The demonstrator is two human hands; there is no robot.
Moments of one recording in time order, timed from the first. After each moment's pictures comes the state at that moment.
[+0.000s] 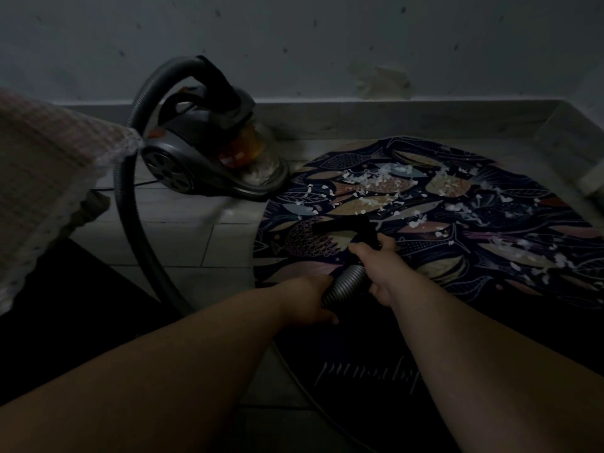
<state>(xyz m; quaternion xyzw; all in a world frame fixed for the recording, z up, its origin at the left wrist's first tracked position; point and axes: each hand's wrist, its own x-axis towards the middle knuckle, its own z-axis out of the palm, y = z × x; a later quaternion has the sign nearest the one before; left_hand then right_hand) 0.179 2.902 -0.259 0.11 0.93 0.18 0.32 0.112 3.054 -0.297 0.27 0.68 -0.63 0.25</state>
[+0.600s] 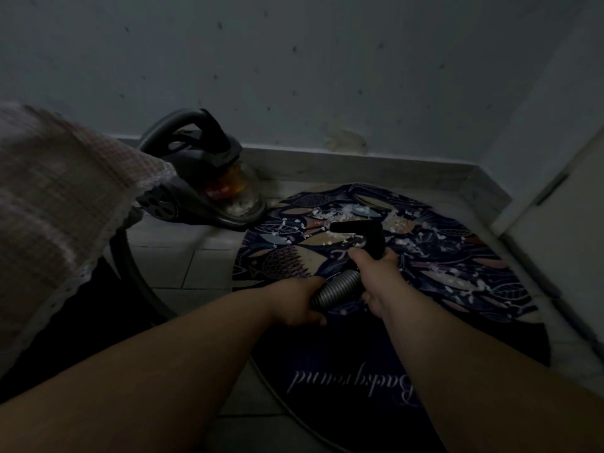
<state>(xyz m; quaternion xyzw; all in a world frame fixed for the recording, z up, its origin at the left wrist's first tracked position) 0.228 2.909 -0.179 0.18 0.93 0.20 0.25 0.179 3.073 -0.200 0.29 0.69 -0.65 0.11</state>
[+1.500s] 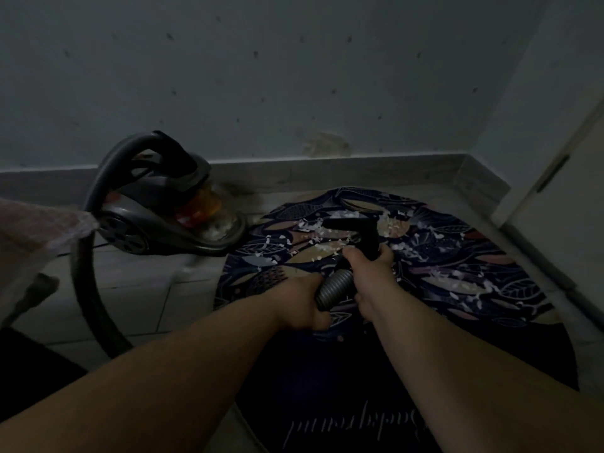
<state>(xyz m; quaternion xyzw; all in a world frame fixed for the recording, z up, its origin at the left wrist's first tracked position) 0.136 2.948 -0.194 0.17 0.93 0.23 0.21 0.101 3.092 -0.220 0.30 0.64 -0.70 0.06</state>
